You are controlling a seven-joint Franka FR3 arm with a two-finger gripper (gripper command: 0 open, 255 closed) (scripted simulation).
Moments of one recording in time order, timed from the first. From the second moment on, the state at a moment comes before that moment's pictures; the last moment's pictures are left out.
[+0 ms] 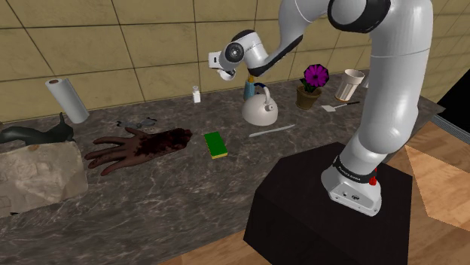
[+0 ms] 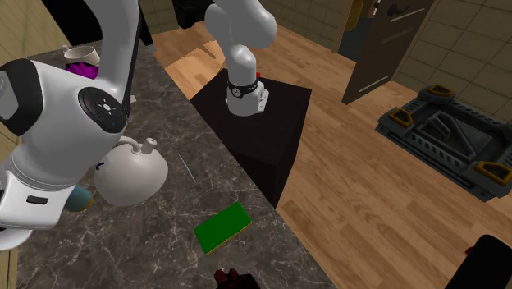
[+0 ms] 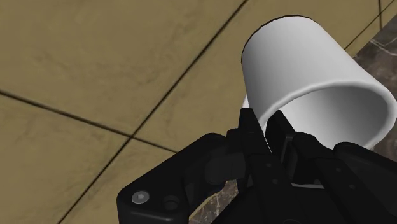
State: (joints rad) arm -0.11 0.41 0.01 -1.88 -1.68 2.63 -0.27
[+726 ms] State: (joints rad) arm -0.10 0.52 0.00 -1.85 -1.81 2.62 -0.11
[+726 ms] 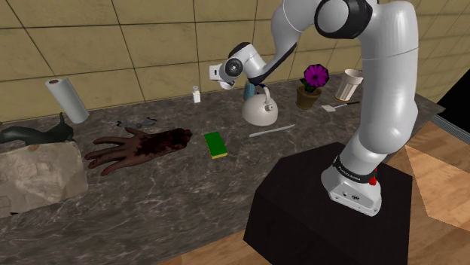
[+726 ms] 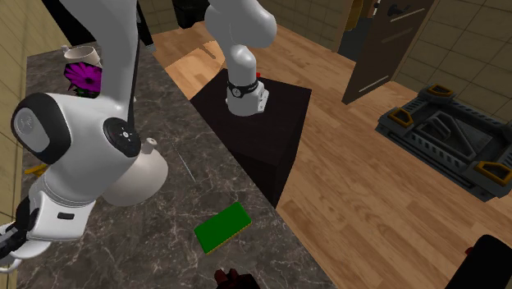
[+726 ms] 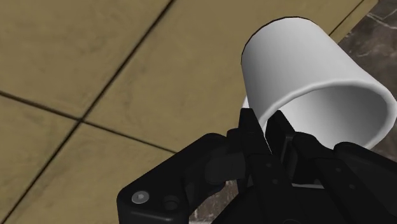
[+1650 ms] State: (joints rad) arm -0.08 0.64 0.00 -1.80 -1.94 2.59 0.04
